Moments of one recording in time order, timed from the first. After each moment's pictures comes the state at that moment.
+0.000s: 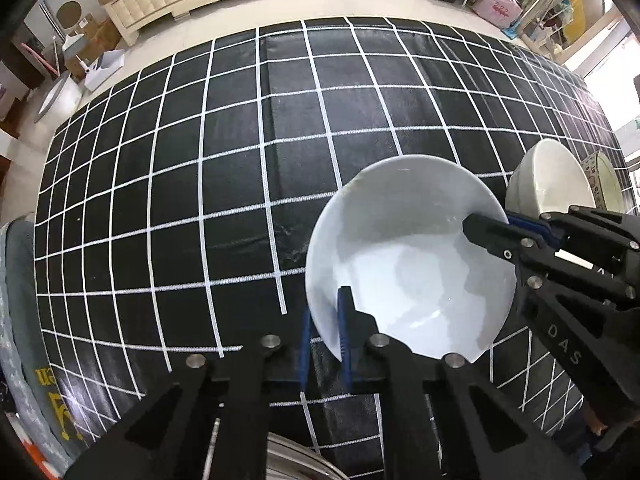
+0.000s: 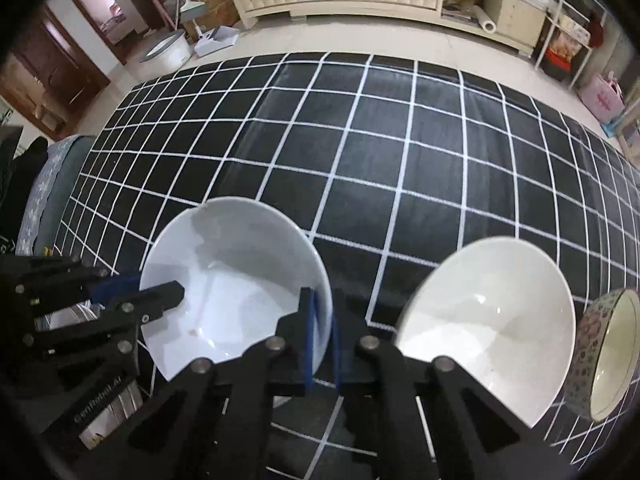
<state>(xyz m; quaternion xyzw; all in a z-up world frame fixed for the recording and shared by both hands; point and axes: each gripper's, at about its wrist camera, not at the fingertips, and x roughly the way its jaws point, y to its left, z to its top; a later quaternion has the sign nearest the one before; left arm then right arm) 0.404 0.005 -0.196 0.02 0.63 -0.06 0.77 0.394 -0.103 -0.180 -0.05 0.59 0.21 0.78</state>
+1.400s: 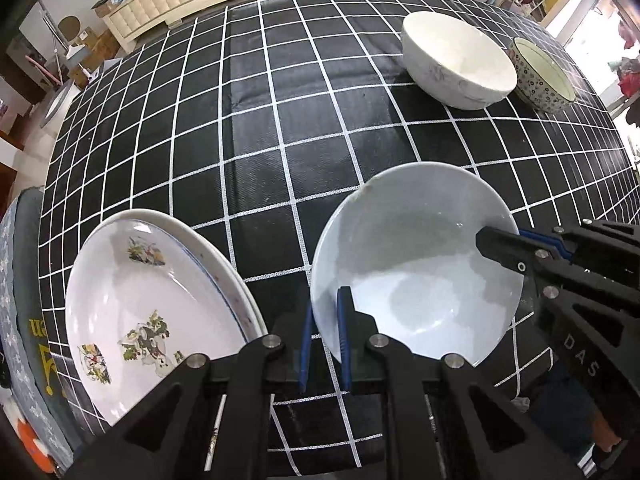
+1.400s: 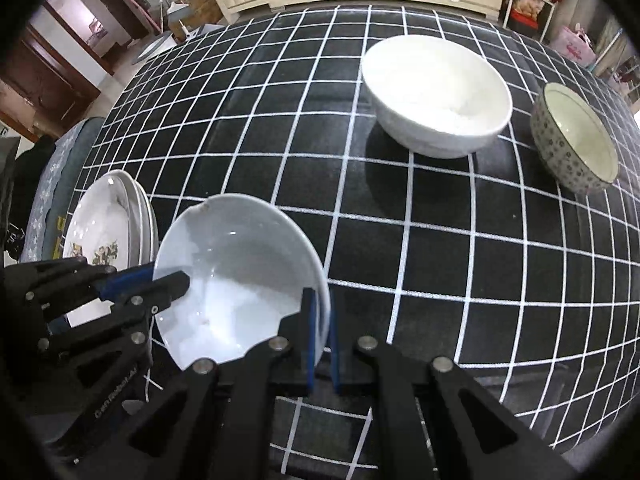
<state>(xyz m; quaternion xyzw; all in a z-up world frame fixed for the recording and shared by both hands) 0.275 -0.053 -0.201 0.05 0.62 -0.07 0.78 0.257 -0.151 -0.172 -0.01 0.61 0.17 0.77</state>
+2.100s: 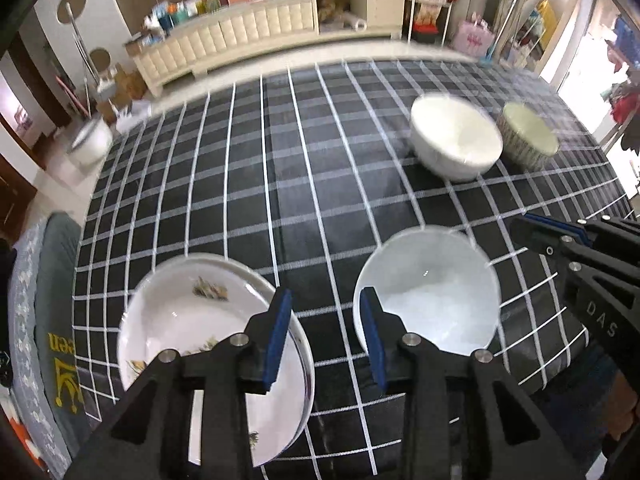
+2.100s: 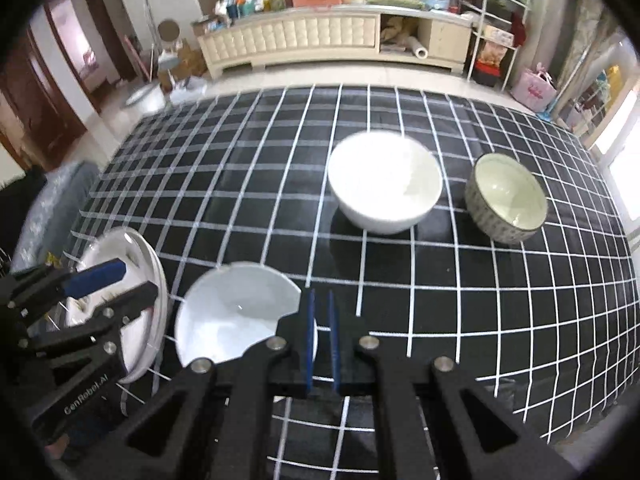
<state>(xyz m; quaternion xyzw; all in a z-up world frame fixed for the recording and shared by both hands) 0.234 -0.022 -0.118 0.05 0.52 -0.05 0.85 0.246 -0.164 -0.109 -0.02 0.52 0.13 0.84</state>
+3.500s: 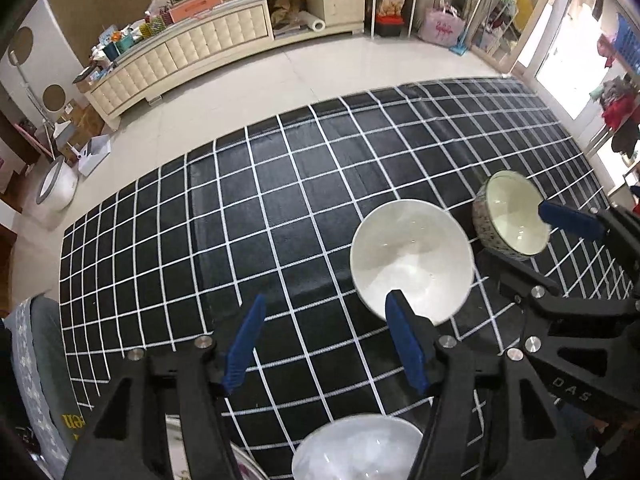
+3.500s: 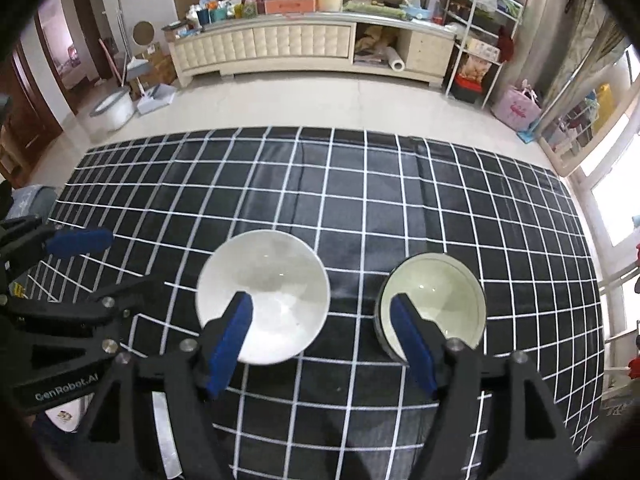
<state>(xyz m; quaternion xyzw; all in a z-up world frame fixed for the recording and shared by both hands) 0.402 -0.108 -0.102 0.09 0.55 -0.10 0.82 0.370 -0.216 -0.108 -0.07 0.52 0.10 0.85</state>
